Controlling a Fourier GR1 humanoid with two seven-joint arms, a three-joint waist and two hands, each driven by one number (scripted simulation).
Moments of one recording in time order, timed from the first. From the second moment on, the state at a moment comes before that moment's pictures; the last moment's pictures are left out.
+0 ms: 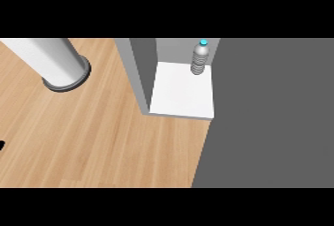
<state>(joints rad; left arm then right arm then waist) 0.53 0.99 -0.16 -1.92 0.98 -0.03 -0.69 0.13 -0.36 0.39 -2.33 -0.74 0.47 0.39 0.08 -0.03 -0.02</state>
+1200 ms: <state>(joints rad) 0.73 1.04 0.06 -1.83 1.04 -0.31 -0.78 -0.86 -0.01 0.60 -1.84 -0.80 -0.02 0.69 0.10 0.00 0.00</state>
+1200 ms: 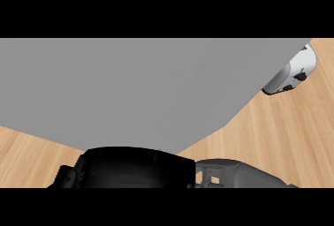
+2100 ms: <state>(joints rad) 0.90 0.90 0.25 -1.84 1.01 -0.42 -0.73 -0.88 -0.06 0.34 -1.40 -0.93 0.20 0.61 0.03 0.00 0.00</state>
